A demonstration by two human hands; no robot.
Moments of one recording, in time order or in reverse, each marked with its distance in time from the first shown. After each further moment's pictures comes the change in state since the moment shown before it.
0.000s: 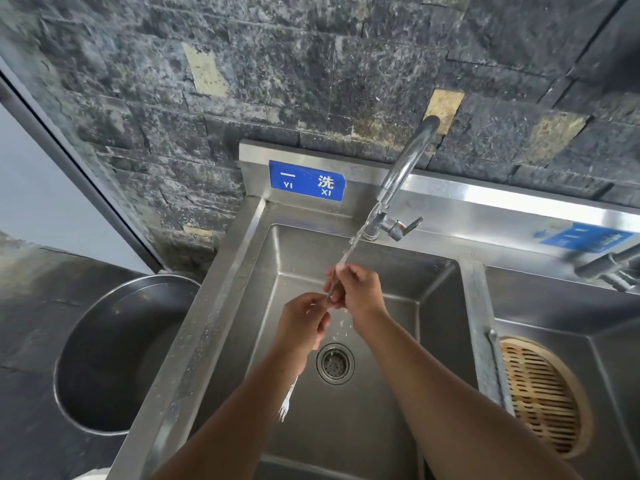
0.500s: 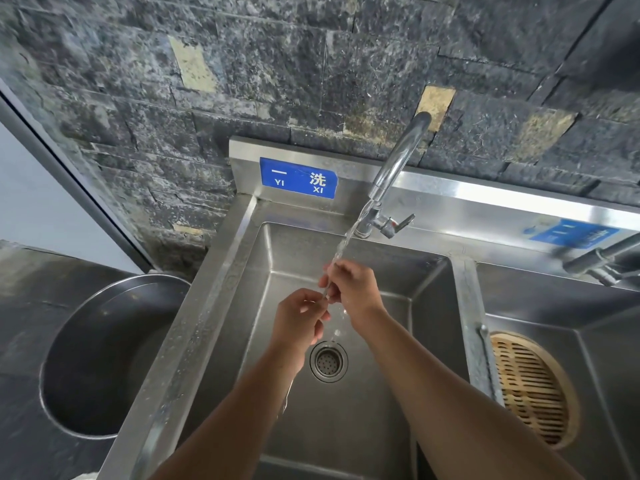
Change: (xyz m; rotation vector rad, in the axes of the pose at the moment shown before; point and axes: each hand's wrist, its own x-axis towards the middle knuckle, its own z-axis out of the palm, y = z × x) left_hand 0.002 -0.001 0.008 -0.014 0.042 0.016; right_hand 0.001 -0.006 -0.007 -0.069 -0.012 -0.017
